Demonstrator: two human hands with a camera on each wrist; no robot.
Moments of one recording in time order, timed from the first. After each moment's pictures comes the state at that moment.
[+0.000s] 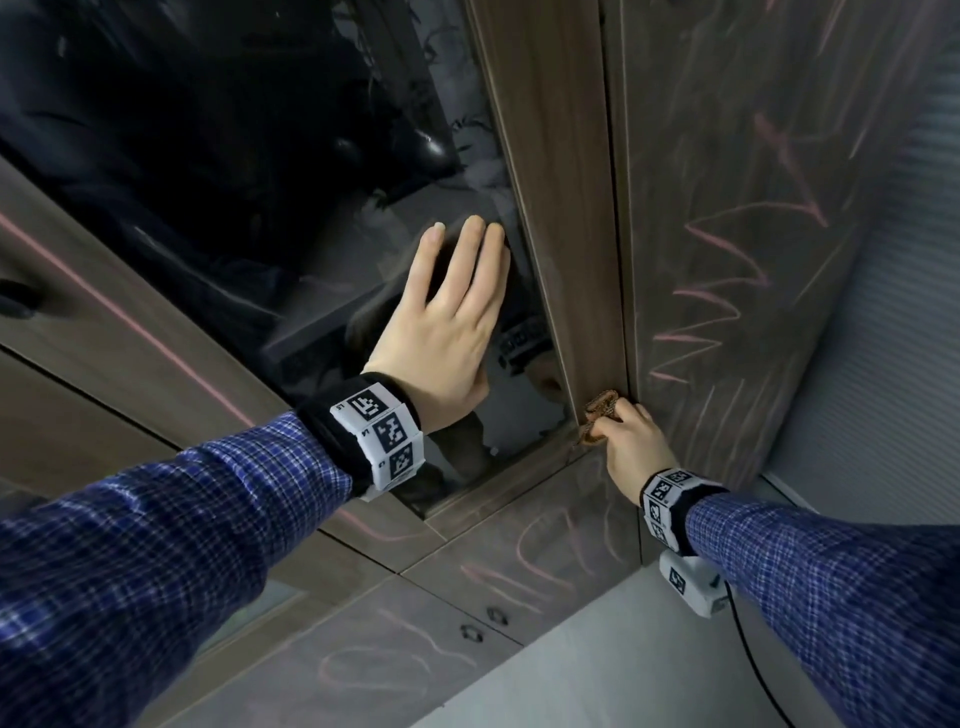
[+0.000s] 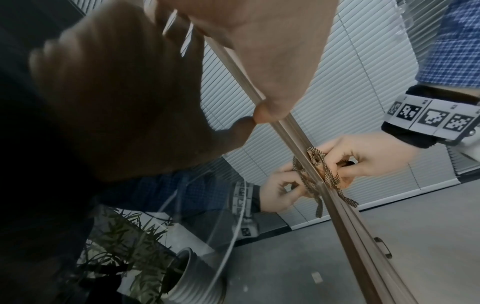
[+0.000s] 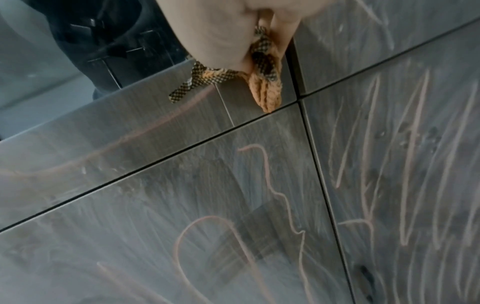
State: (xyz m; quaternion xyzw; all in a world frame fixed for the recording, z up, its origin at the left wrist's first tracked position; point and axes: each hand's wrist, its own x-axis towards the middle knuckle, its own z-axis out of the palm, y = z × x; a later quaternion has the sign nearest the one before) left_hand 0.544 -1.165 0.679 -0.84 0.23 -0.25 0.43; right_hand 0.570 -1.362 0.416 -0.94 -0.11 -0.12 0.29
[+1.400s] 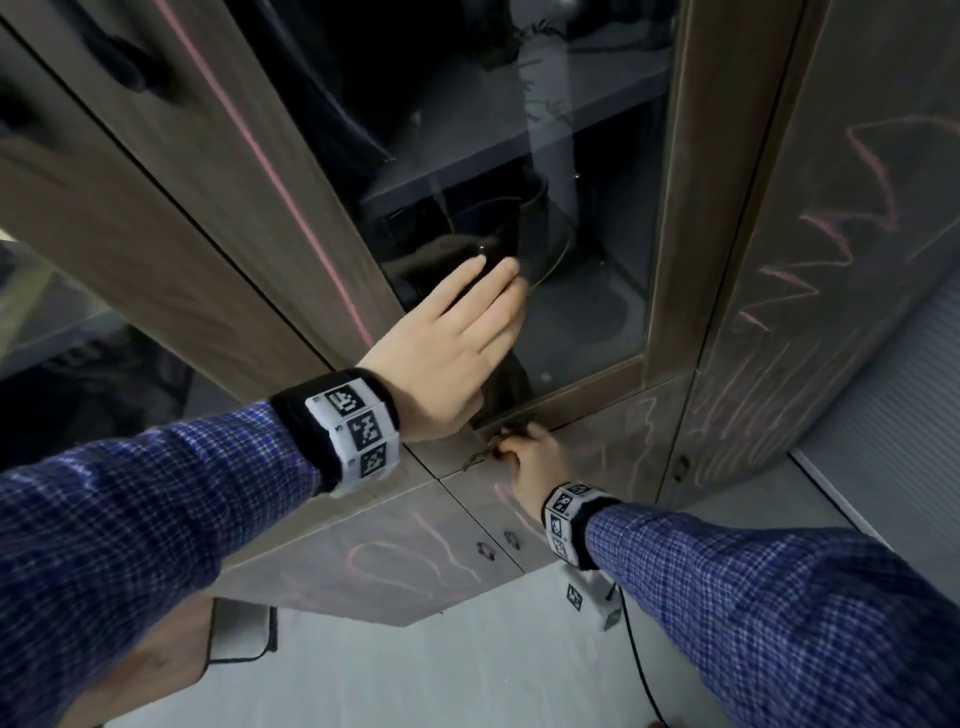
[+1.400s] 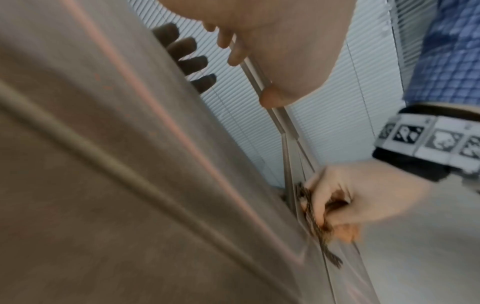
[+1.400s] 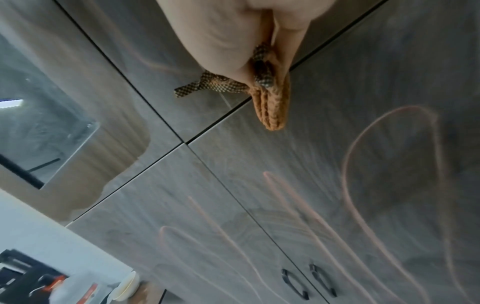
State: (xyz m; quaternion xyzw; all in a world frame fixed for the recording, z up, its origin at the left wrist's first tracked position) left_hand 0.471 -1.069 0.636 -0.87 0.32 -0.14 0.35; right_hand 0.482 -1.179 0.391 -0.90 -0.18 0.05 0.39
